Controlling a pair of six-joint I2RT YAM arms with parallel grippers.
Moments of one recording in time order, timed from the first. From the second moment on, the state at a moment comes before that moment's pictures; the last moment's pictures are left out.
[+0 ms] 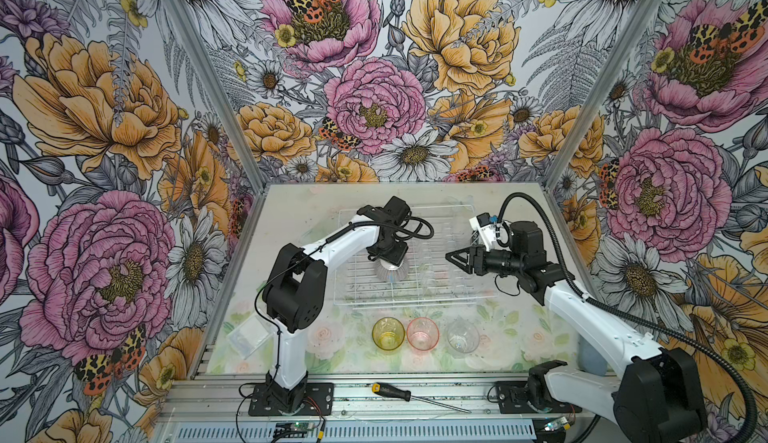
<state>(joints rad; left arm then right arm) -0.61 1.96 1.61 -0.94 -0.01 -0.11 0.24 1.17 0.76 -0.16 -0.81 0.35</state>
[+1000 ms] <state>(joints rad) -0.55 1.95 1.62 -0.94 0.10 -0.08 0.23 1.21 0.76 -0.16 -0.85 0.35</state>
